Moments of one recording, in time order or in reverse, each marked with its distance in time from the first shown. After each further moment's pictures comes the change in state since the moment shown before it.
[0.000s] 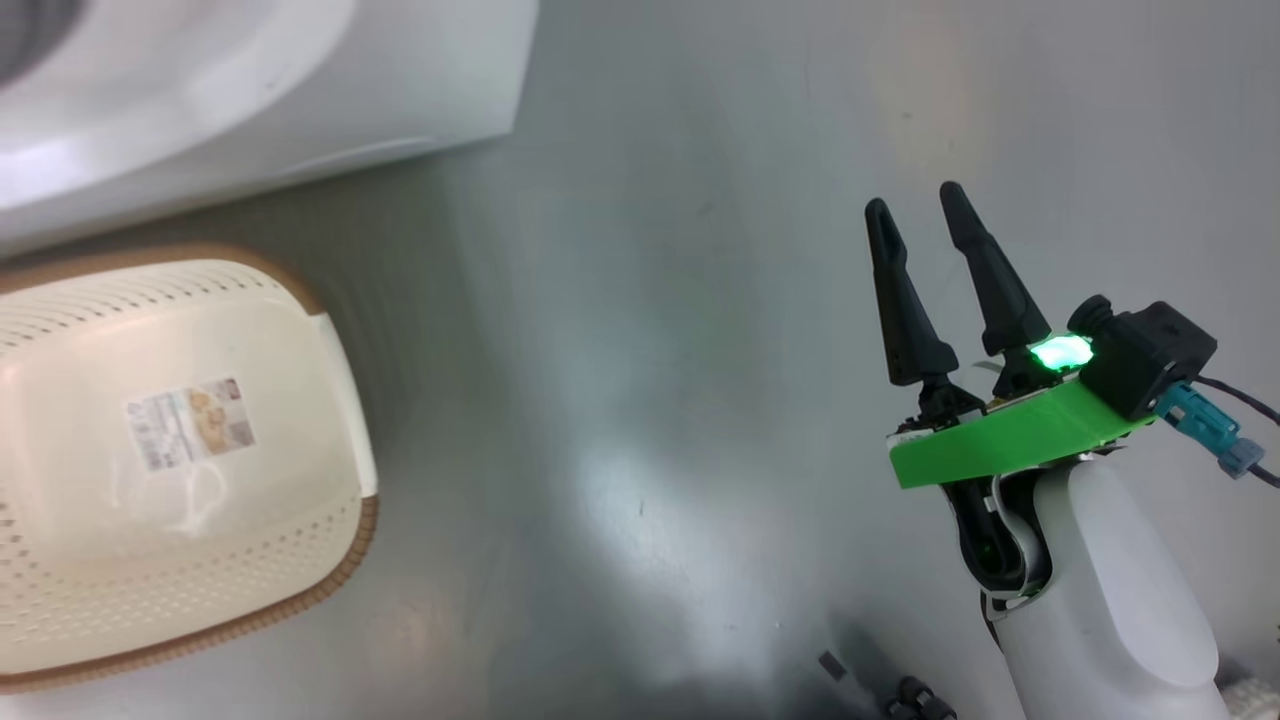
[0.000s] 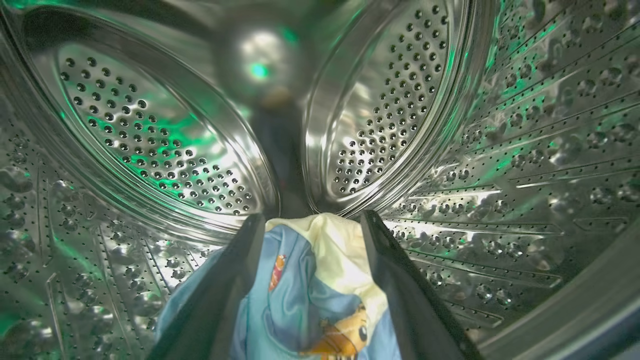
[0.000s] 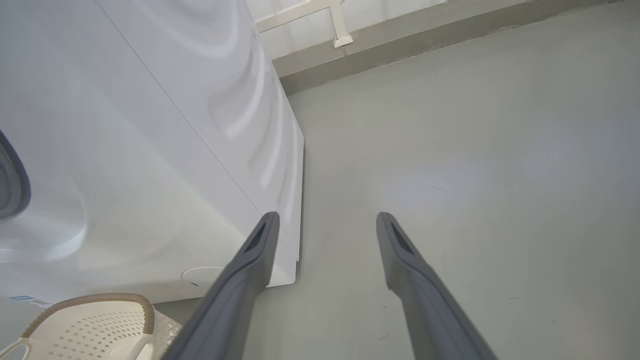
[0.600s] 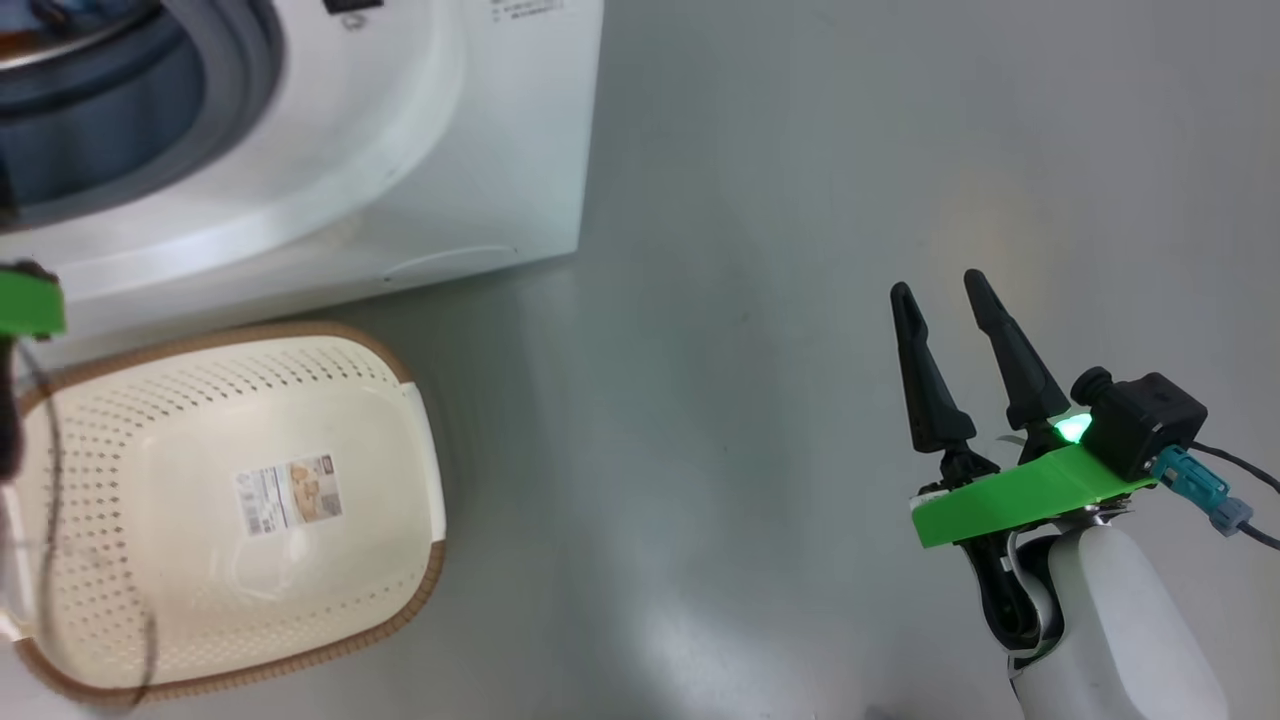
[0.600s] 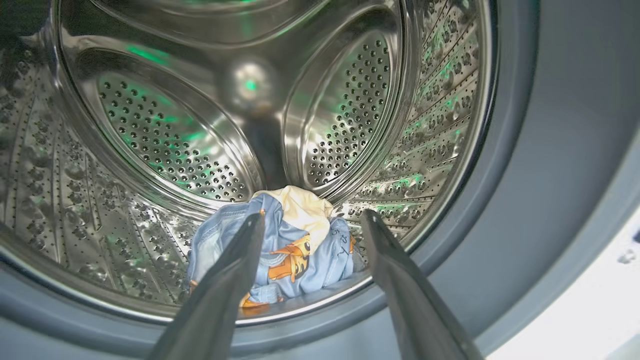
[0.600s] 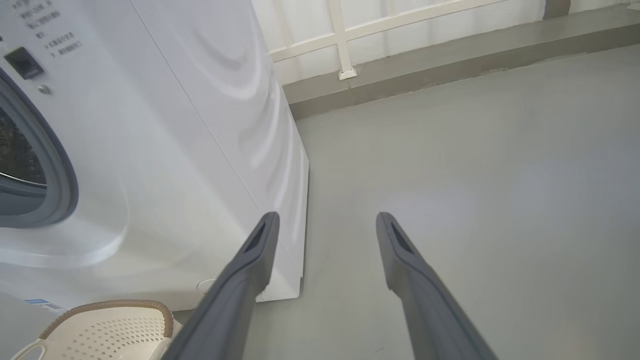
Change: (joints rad) left arm 0.468 -0.106 0.088 -0.266 0.046 0.061 -0.033; right arm 0.103 0.000 -0.059 0.037 -0.079 0.000 0.000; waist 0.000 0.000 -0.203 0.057
